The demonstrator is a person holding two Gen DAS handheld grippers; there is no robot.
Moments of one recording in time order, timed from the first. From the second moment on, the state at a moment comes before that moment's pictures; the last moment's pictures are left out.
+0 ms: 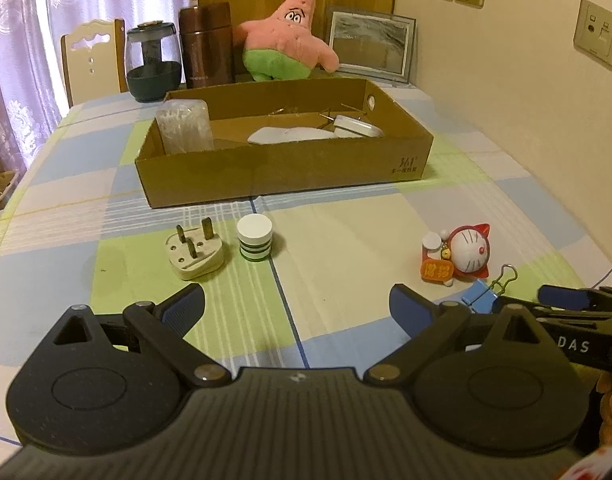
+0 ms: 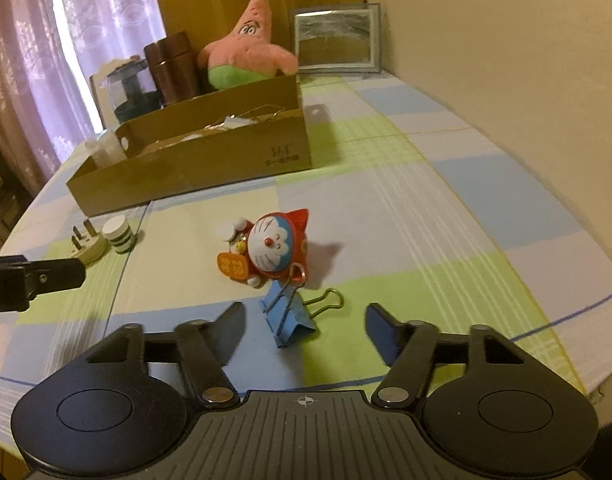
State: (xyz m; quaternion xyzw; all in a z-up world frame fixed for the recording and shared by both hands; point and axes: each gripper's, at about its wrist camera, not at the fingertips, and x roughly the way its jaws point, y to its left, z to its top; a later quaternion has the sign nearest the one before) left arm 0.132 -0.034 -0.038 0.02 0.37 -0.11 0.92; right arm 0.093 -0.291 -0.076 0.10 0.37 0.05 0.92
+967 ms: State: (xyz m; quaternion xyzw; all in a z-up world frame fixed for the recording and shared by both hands) left arm 0.143 -0.061 -0.053 0.03 0.38 -0.15 0.91; right arm 0.106 -0.296 -0.071 0.10 0.35 0.06 0.93
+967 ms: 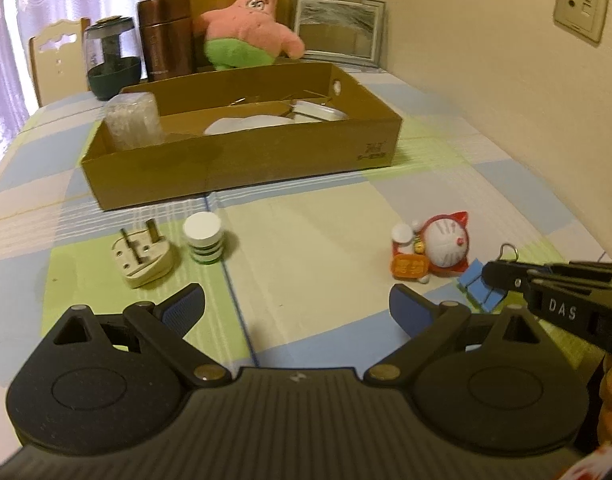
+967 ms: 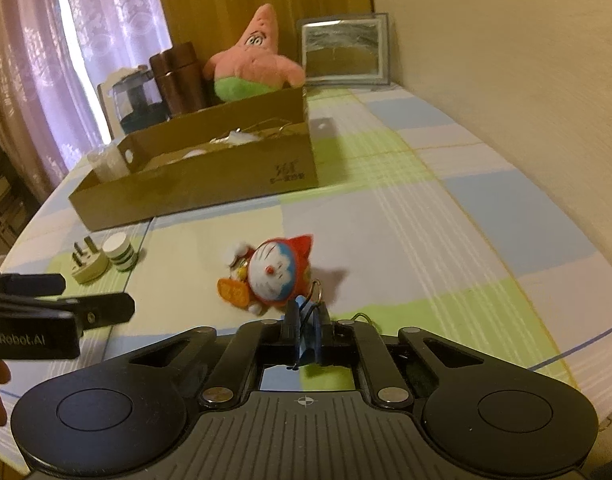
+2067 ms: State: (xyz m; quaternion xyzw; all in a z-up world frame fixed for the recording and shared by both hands) left arm 0.185 -0.157 -0.079 0.00 0.39 -0.19 0.90; right arm 0.149 -0.373 -0.039 0.13 0.32 0.01 0.94
